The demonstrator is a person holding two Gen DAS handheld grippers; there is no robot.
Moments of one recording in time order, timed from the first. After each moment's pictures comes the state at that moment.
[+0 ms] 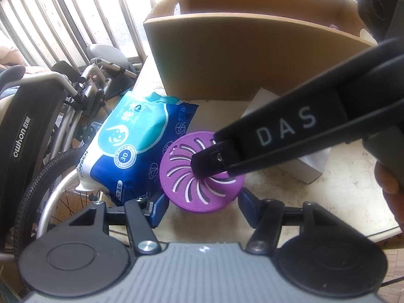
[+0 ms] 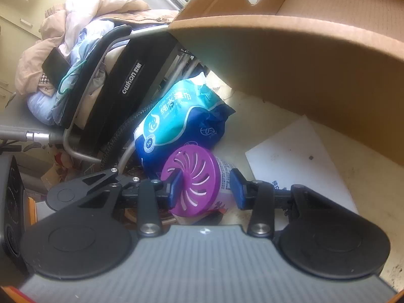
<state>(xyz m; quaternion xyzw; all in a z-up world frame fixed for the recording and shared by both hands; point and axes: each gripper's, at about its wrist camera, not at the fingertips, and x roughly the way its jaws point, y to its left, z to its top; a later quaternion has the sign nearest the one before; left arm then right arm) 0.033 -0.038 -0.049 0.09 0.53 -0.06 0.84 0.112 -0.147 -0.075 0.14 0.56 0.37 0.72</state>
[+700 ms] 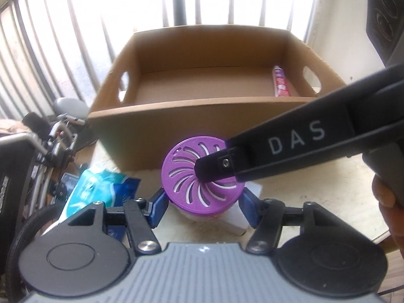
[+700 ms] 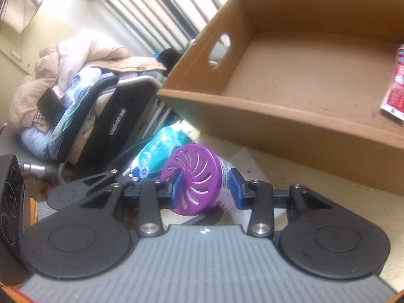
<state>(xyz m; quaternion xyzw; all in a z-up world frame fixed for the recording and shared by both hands) 0.035 -0.095 0.000 0.09 0.45 -0.16 0.87 0.093 -0.227 -0.006 0.15 0.50 0.29 0.80</state>
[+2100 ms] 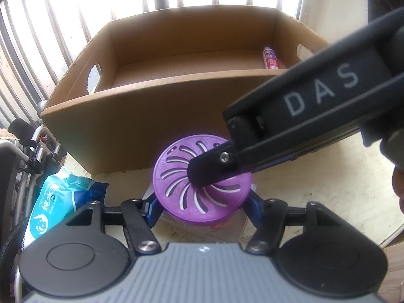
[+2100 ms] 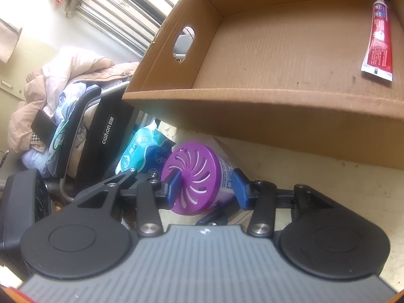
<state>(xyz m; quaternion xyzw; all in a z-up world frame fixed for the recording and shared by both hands) 0.059 -0.111 -0.049 0.11 0.45 -0.18 0.86 0.105 -0.254 -0.041 0.22 0.53 0.27 0.77</state>
